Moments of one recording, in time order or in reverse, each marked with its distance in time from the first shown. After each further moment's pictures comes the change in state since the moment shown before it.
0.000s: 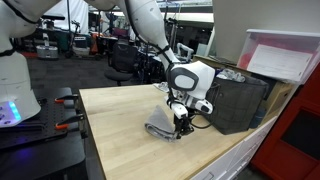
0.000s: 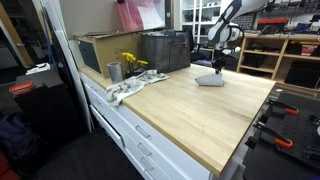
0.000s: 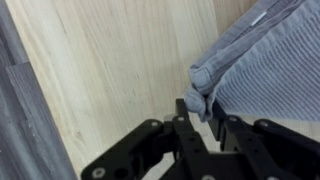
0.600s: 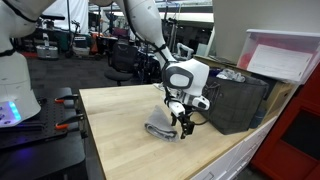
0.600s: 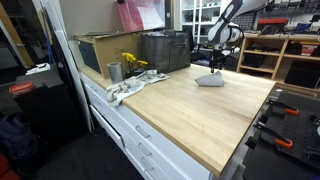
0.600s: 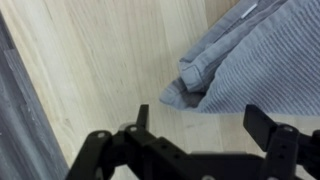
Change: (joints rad) arm 0.011 -0.041 0.016 -0.082 0.000 0.109 -0.009
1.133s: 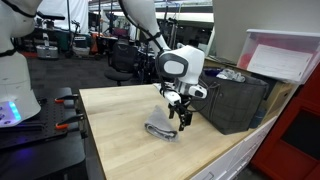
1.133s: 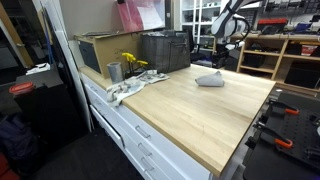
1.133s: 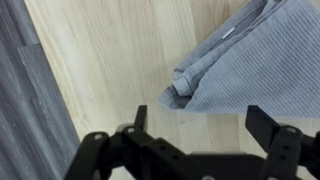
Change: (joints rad) arm 0.041 -0.156 -0.039 -0.166 -0.004 0.044 -0.002
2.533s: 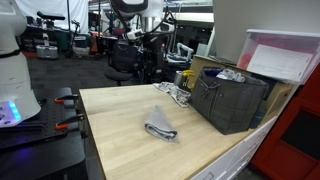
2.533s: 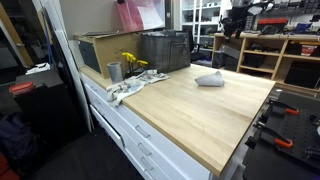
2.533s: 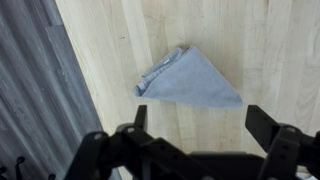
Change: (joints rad) arm 0.257 -0.786 -0.133 -0.597 -0.249 -0.022 0.229
